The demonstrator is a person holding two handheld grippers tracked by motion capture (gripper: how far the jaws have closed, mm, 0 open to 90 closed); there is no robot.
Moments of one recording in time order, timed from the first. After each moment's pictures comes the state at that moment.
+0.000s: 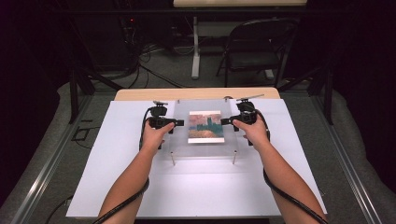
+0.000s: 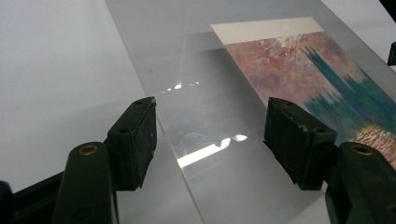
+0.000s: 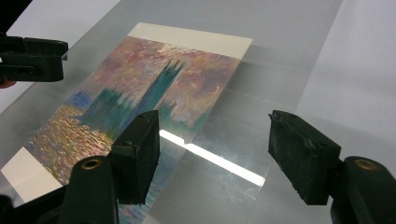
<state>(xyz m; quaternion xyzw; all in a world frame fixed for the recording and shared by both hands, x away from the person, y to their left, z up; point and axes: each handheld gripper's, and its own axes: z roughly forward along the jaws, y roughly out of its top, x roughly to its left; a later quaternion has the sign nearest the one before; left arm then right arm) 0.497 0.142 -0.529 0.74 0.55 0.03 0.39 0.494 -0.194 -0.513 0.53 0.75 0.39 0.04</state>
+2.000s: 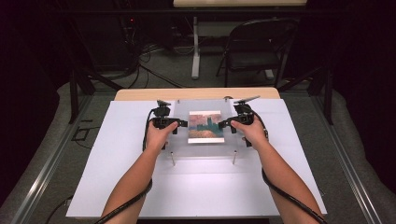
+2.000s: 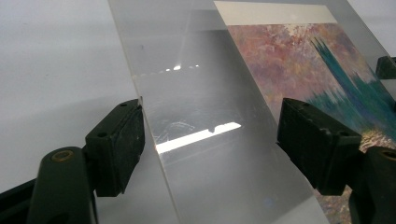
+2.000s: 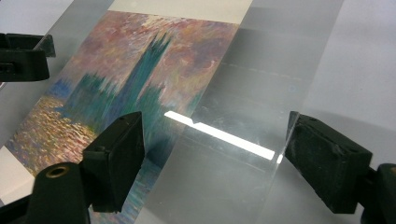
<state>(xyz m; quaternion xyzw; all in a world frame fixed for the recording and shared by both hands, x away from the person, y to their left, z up) 0.500 0.129 -0.531 0.73 0.59 0.00 0.35 0.503 -0.188 -0.529 0.56 0.75 0.35 0.00</state>
